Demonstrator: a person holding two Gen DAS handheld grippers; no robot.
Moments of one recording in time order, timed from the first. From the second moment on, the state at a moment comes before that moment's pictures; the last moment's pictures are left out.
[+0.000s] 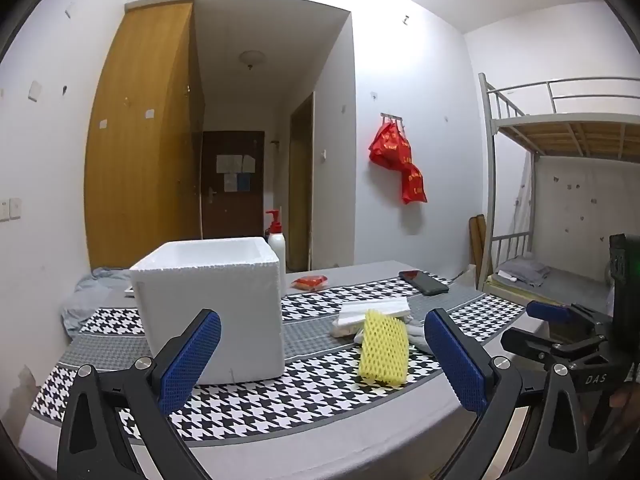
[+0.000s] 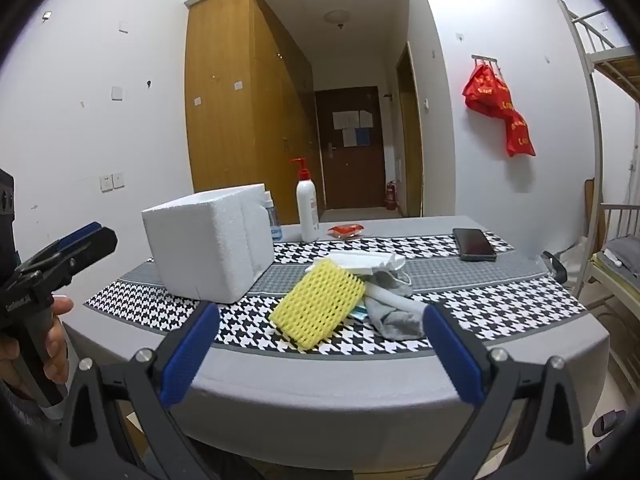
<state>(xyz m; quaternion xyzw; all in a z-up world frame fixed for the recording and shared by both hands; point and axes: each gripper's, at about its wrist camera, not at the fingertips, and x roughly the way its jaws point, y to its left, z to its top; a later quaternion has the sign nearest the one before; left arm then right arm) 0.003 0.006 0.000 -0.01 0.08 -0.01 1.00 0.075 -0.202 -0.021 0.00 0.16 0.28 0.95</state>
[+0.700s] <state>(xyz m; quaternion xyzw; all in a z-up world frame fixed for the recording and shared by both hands) 0.001 0.004 -0.003 -0.01 0.08 0.00 1.00 0.071 -0.203 -0.020 0.00 0.15 0.28 0.95</state>
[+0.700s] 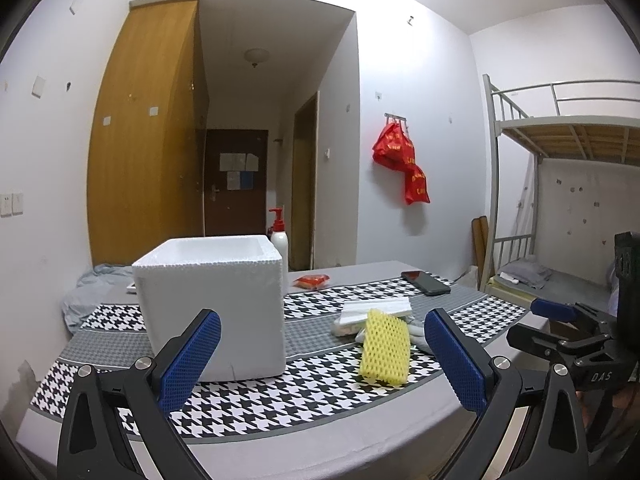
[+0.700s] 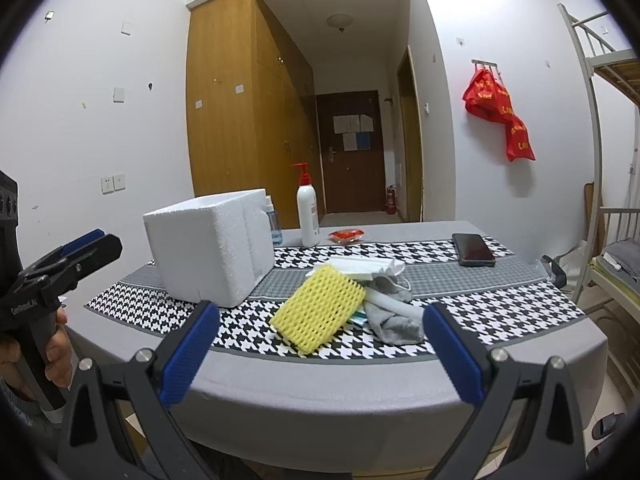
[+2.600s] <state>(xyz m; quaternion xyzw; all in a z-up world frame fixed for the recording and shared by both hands) 0.014 0.000 0.002 -0.01 0.10 -0.01 0.99 0.084 -0.200 -0.023 -0.01 0.16 0.28 0.95</state>
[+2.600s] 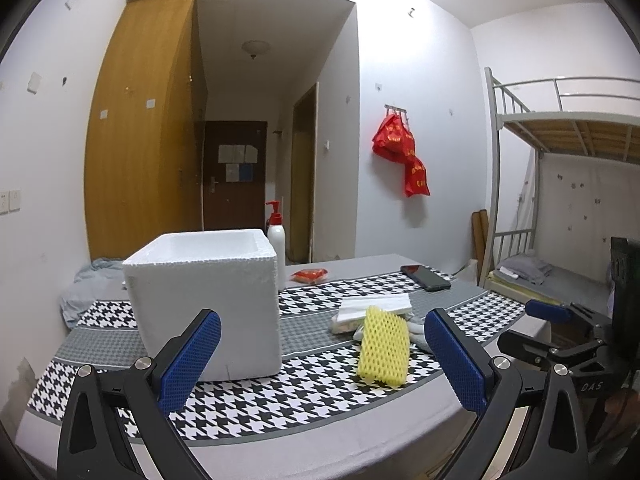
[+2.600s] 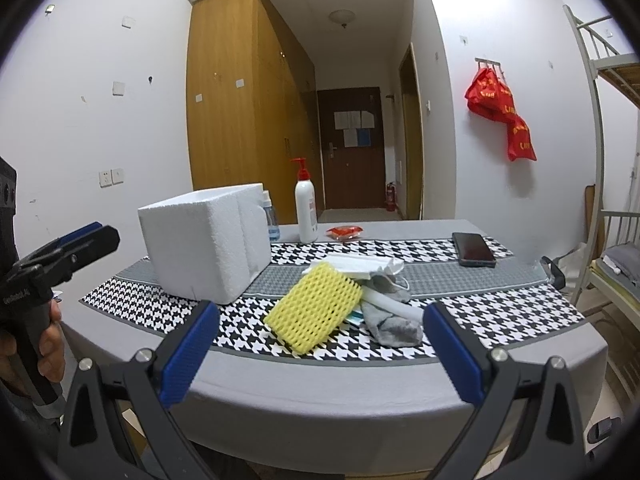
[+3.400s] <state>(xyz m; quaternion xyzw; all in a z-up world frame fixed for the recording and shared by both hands) 0.081 -0.020 -0.005 0.00 0.17 -0.04 0.98 0.135 -0.209 -0.032 -0.01 0.21 0.26 0.94</state>
